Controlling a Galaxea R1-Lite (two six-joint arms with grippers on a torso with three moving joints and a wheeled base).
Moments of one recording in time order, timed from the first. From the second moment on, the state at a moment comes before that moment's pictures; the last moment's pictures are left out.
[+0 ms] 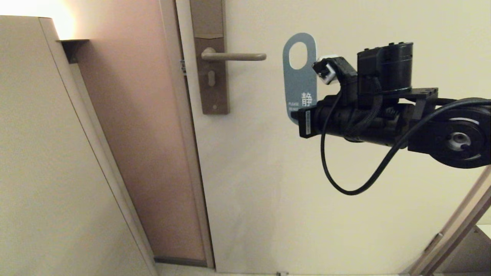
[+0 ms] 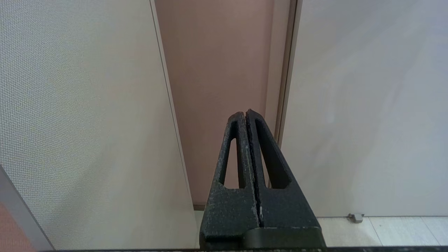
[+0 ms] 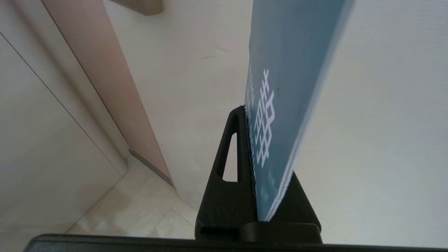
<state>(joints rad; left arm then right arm) 0.00 0.00 0.00 -0.01 0.00 0.00 0.56 1.80 -1.34 -0.17 -0.08 0.04</state>
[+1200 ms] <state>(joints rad) 0.00 0.00 0.00 -0.01 0.00 0.00 0.61 1.99 -1.57 -0.18 -0.20 0.04</state>
